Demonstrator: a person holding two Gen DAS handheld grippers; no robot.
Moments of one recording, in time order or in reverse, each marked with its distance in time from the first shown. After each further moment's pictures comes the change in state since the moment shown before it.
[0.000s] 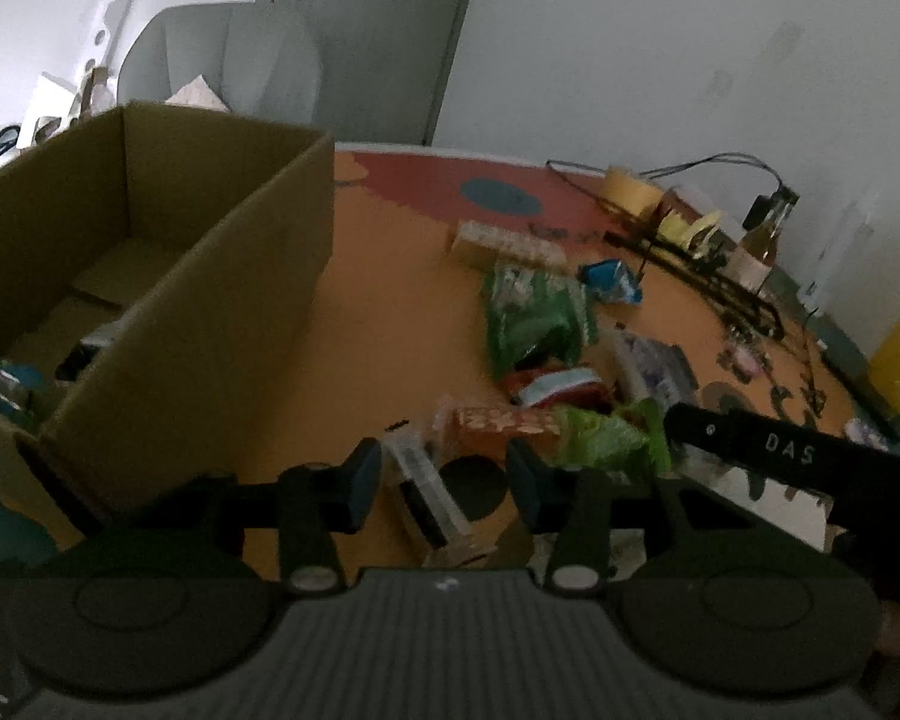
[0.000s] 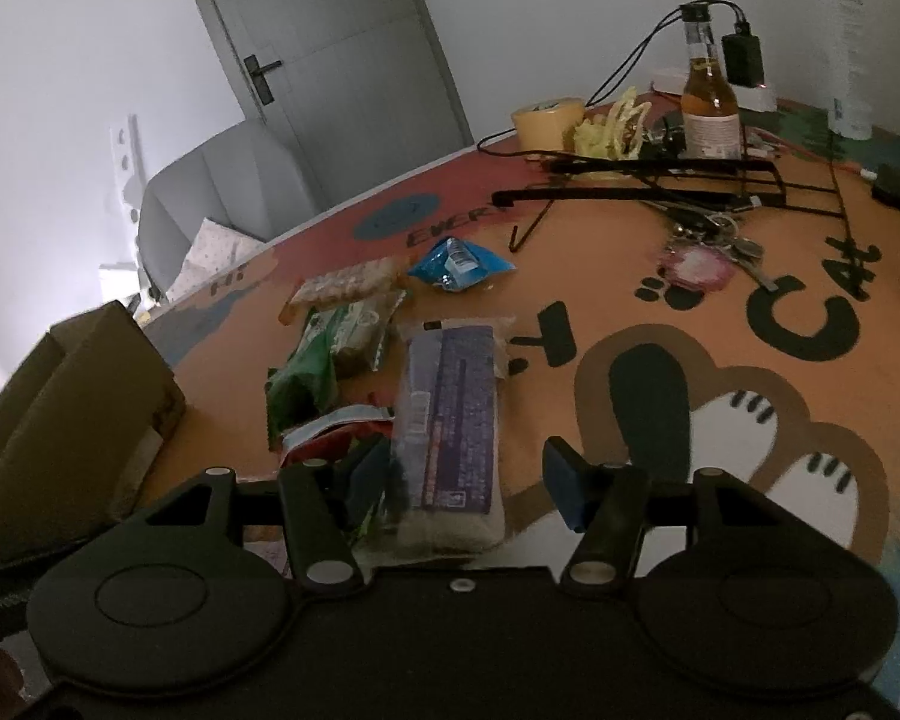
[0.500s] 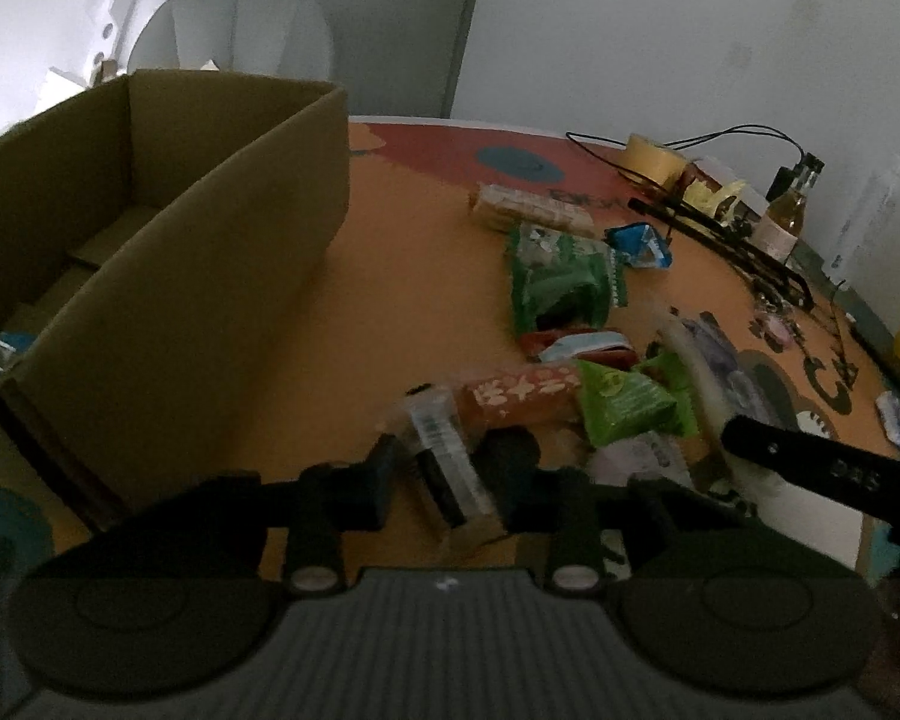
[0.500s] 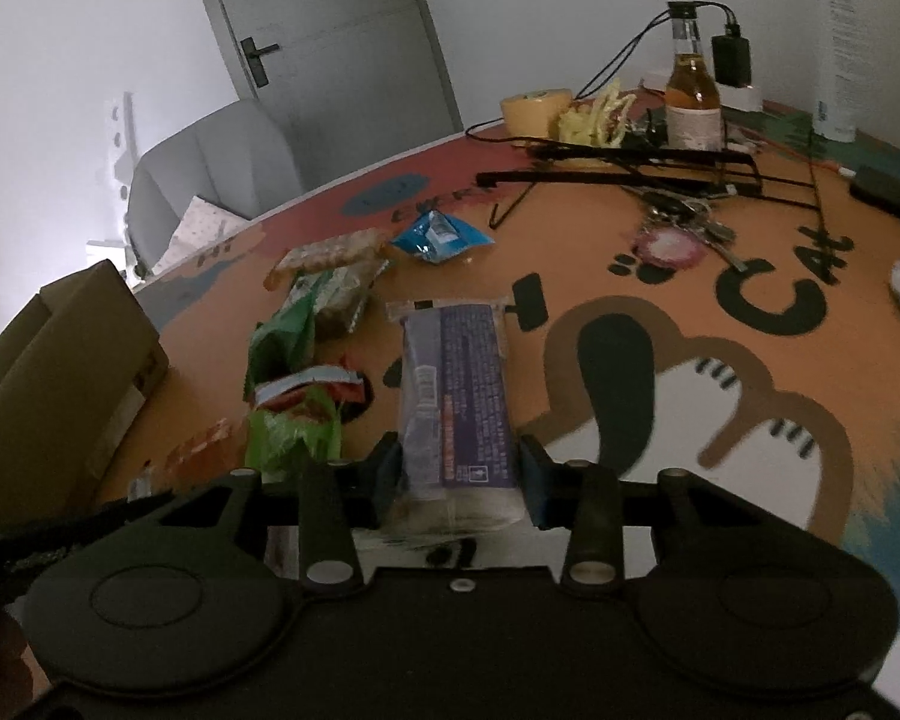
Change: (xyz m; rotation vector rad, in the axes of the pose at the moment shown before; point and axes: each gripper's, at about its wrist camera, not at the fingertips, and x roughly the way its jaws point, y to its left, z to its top) left arm 0.010 0.001 -0.013 0.021 0.022 0.053; right arm -0.015 -0.005 -0.017 -0.030 0.013 -0.039
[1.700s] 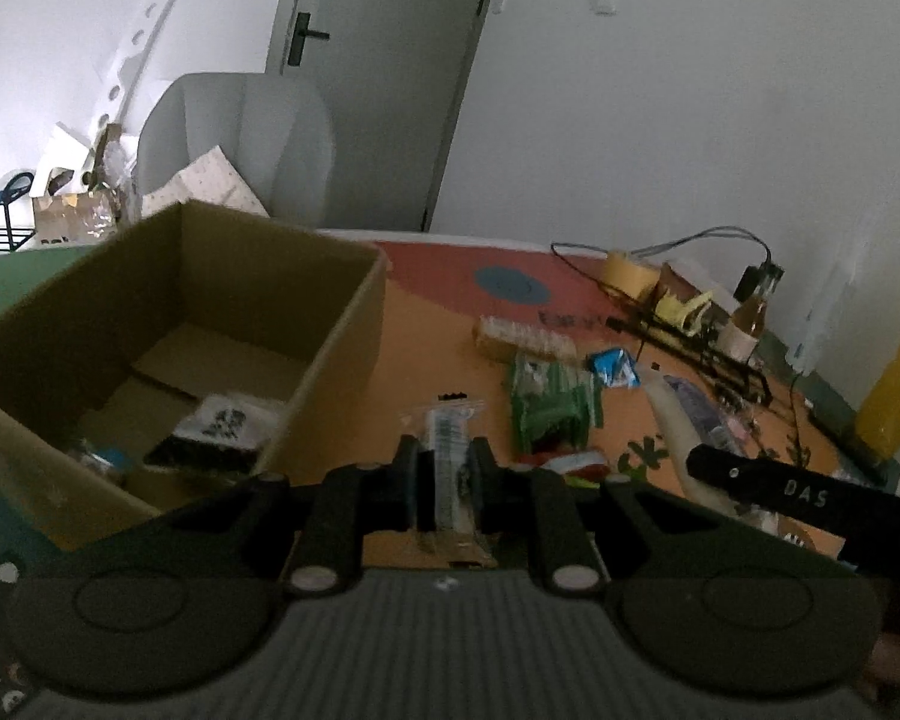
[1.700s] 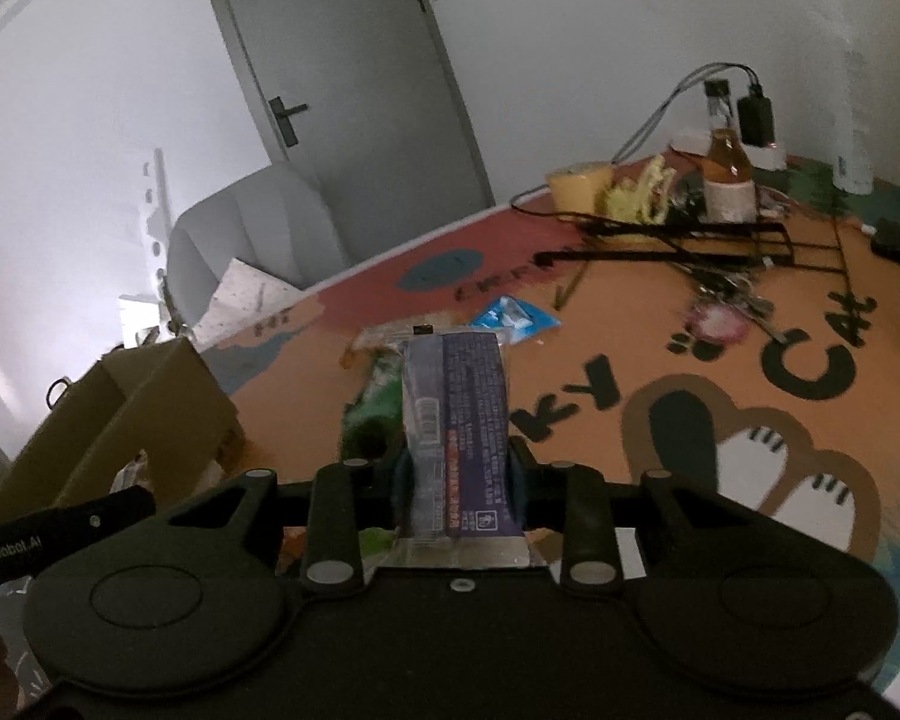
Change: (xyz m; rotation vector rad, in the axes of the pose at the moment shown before) left arm -0.059 0.028 0.029 -0.022 -0.179 -0.061; right arm -0.024 0.035 0.021 0.016 -0.126 0.064
